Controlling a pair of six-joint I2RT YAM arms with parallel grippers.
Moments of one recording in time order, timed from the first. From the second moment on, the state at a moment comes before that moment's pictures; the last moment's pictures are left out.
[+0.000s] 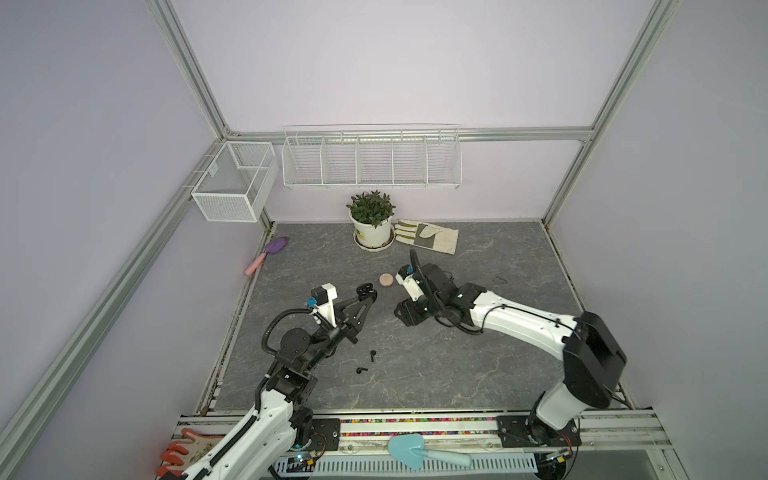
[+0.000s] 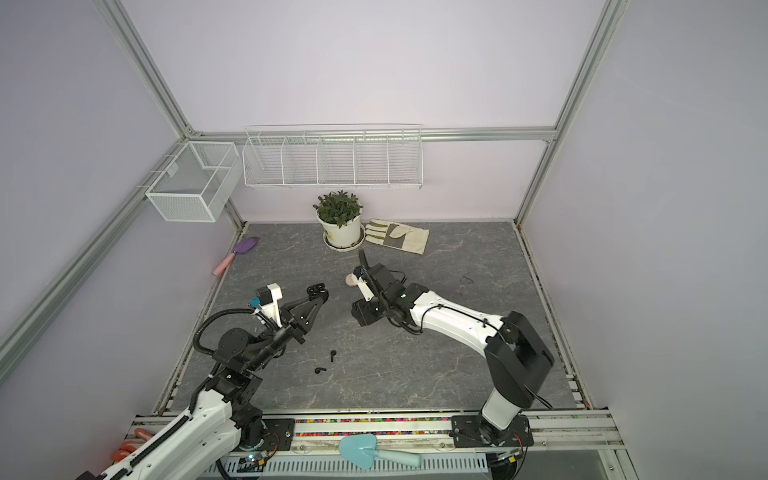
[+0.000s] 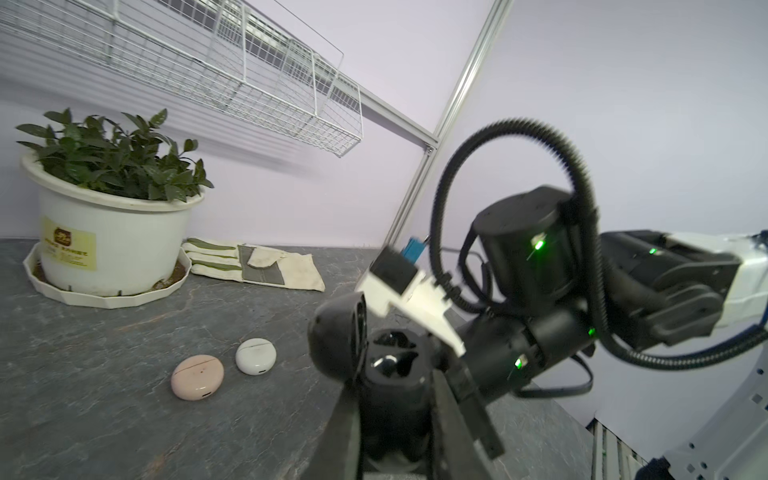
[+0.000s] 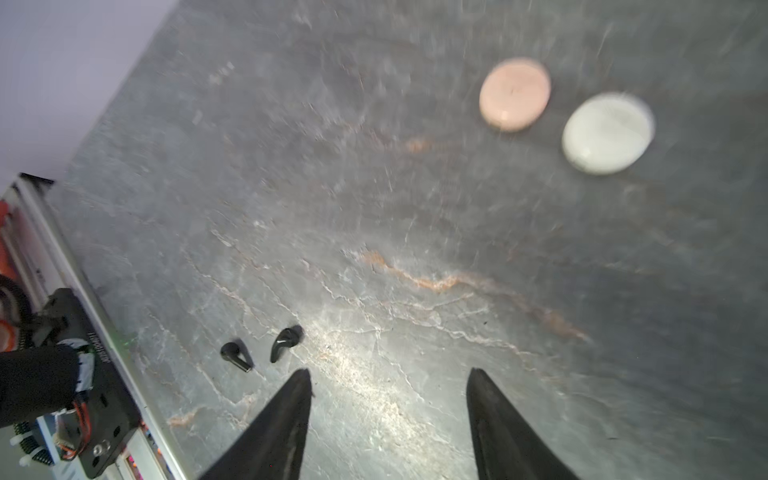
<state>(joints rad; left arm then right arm) -0.49 0.64 0.22 0.58 0.31 -0.49 0.87 1.73 1.21 -0.43 -0.14 0.33</state>
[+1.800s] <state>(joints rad) -0.49 0.36 0.21 0.21 0.09 -0.53 1.11 2.12 1.54 -0.66 -0.06 0.40</state>
